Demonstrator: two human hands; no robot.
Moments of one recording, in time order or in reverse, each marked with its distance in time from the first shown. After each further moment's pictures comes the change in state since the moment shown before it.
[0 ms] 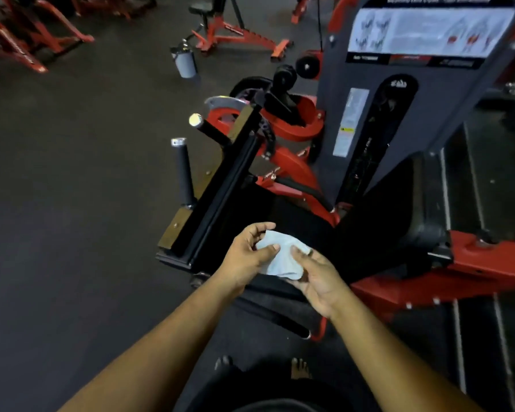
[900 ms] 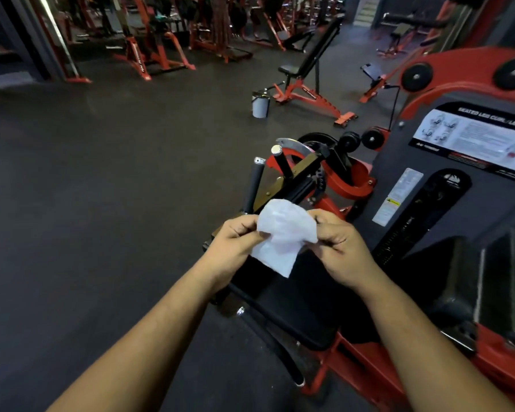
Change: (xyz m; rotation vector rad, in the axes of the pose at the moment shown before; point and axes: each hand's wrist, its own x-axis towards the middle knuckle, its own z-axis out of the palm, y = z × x) left_hand -0.122 0.092 -0.065 -0.191 0.206 0.353; right_hand -0.058 -0.096 0.107 -0.973 -0.657 -1.079
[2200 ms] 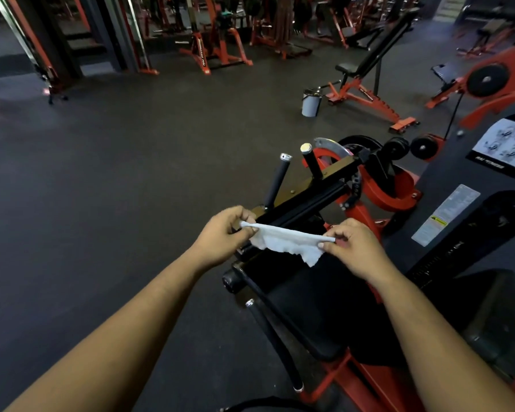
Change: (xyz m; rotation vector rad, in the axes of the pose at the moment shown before) left_hand 0.000 -0.023 -0.030 0.816 0.225 0.058; right_hand 0.004 0.098 -0.042 -0.382 -0.166 0.352
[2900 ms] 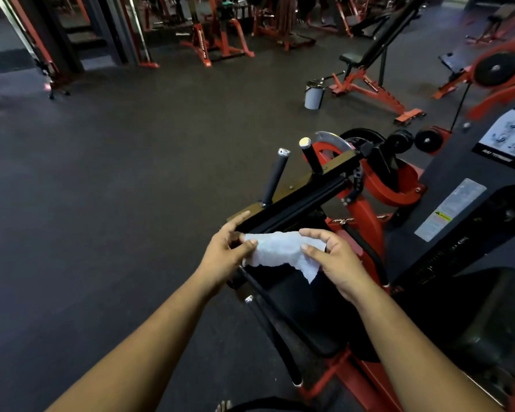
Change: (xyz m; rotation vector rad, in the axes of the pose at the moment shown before) left_hand -0.020 -0.019 0.049 -0.449 0.104 -0.233; right_hand -0.017 -0.016 0.040 0.788 -0.095 0.252
